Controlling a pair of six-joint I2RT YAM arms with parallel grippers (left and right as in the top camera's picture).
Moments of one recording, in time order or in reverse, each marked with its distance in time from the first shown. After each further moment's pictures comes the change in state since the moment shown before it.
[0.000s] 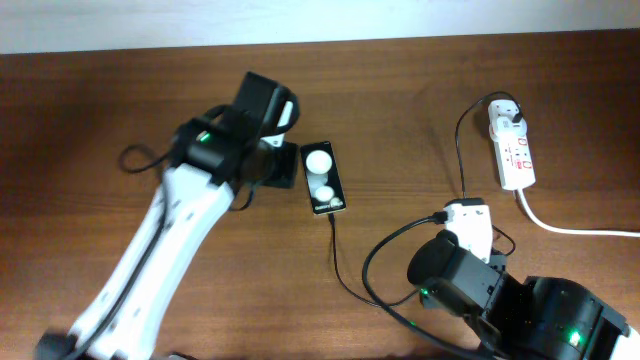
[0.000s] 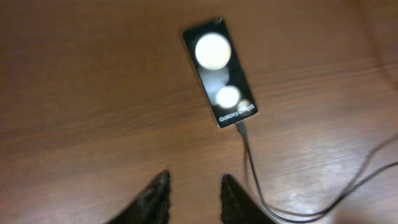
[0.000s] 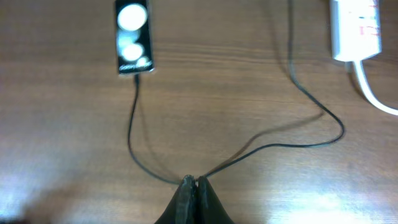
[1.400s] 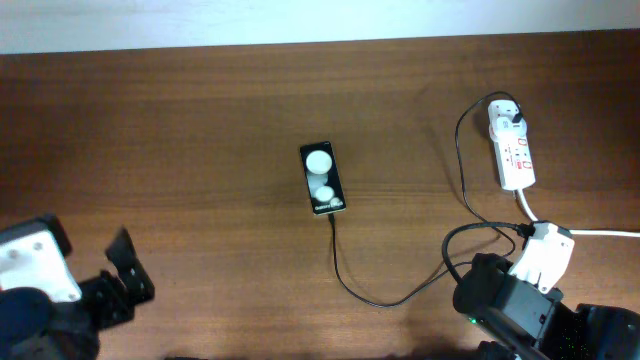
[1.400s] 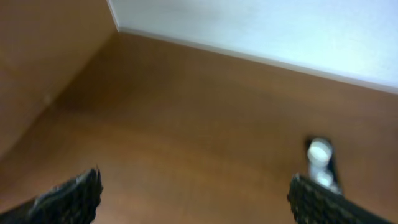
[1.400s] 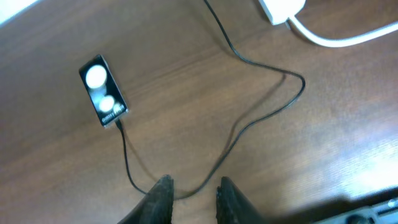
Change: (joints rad) left arm 0.351 -0.785 0.001 -0.230 -0.313 0.000; right arm 0.000 -0.132 0.002 -0.175 0.116 0.467
